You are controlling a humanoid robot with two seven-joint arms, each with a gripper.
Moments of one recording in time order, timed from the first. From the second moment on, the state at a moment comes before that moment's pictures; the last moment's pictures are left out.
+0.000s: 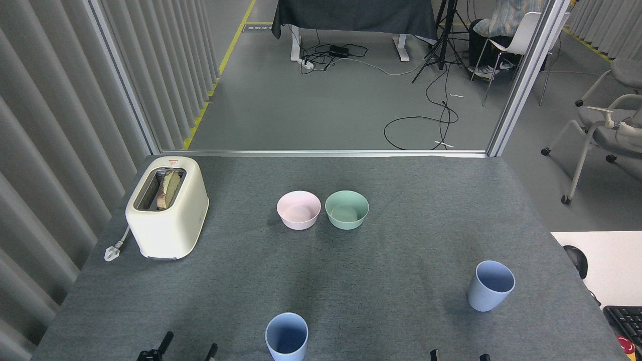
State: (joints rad) left arm 0.12 0.22 -0.14 -1.16 -1.44 -0.15 0.64; right arm 0.36 0.09 -0.02 -1.50 1.45 -0.08 -0.55
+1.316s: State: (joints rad) left arm -0.05 0.24 0.05 -0.94 -1.29 -0.12 0.63; right arm -0.11 0.02 -0.15 -1.01 1.47 0.05 -0.44
